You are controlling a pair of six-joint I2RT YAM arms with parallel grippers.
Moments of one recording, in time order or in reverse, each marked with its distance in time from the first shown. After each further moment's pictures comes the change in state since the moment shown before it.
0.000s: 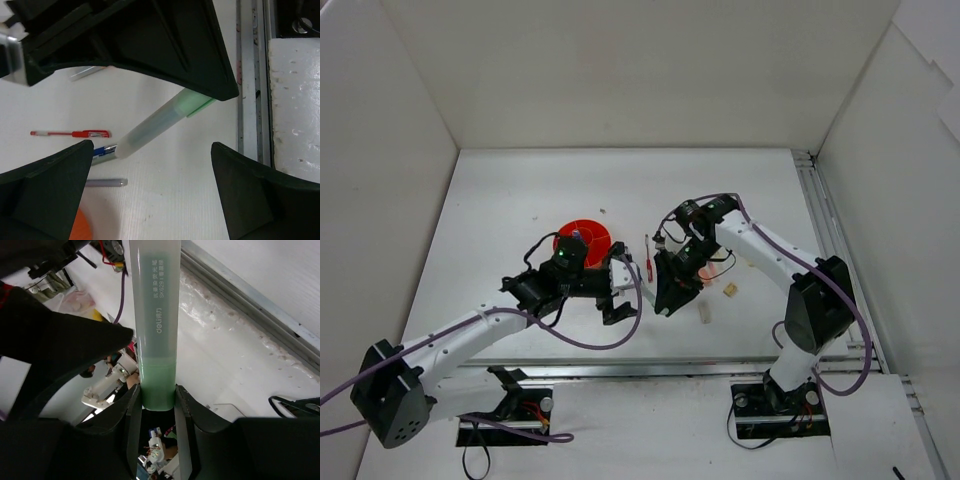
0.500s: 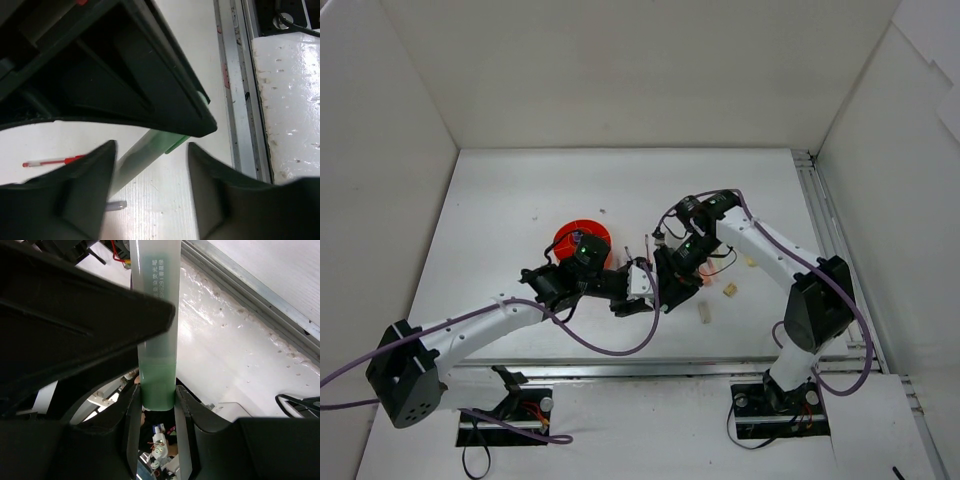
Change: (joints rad) left arm -0.099 0.132 0.102 -0.041 0.025 0.097; right arm -0.006 0.002 0.048 -0.042 -0.037 -0.003
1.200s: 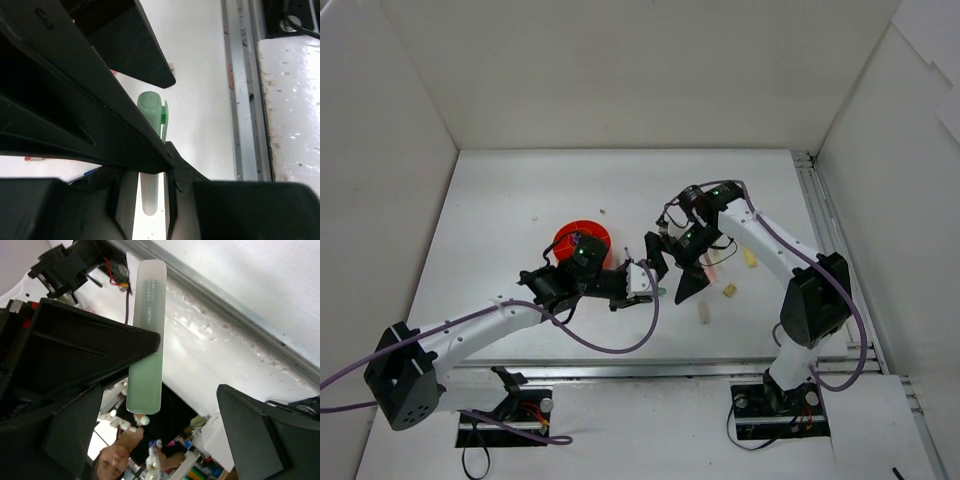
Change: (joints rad) left arm -0.011 -0.006 -0.006 0.012 -0.023 -0.026; right arm -0.027 0.040 0.066 0.007 0.047 0.023
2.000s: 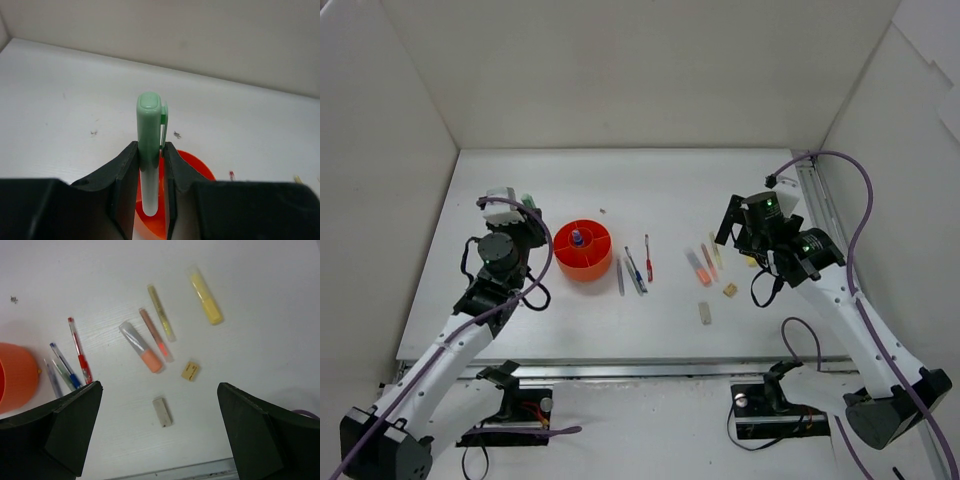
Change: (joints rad) left arm 0.436 -0.375 -0.207 0.356 -0.947 -0.776; right arm -0.064 -0.621 -0.254 0.381 1.220 0.294
